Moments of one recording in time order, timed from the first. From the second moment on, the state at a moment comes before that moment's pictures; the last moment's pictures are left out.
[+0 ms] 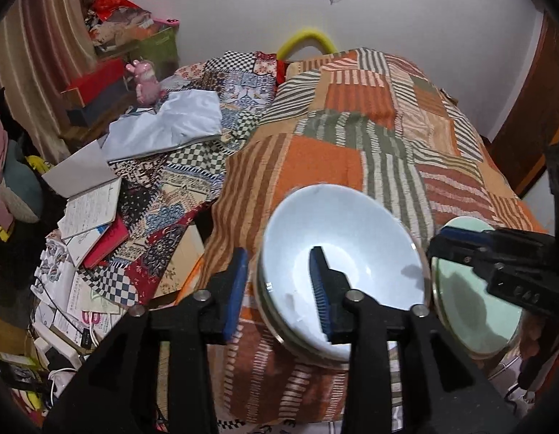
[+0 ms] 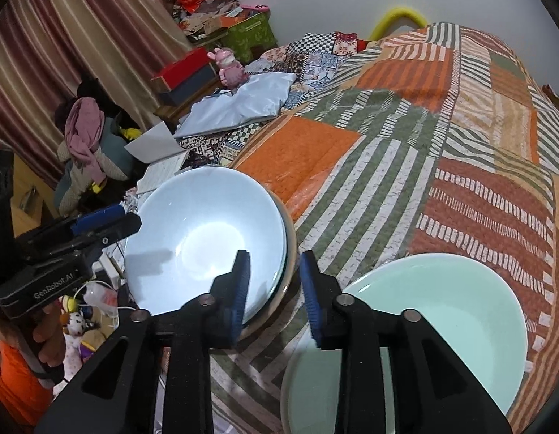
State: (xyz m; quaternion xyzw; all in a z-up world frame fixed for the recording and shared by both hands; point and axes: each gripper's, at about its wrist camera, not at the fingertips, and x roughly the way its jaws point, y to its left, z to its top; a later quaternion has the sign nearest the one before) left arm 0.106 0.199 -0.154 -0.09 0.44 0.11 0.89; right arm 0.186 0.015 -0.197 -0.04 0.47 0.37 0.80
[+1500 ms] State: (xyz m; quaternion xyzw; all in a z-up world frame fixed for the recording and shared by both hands) left arm 0.112 0.189 -0.198 -0.16 0.49 0.07 0.85; right arm 0.182 0.016 -0.225 -0.01 0.52 0.36 0.78
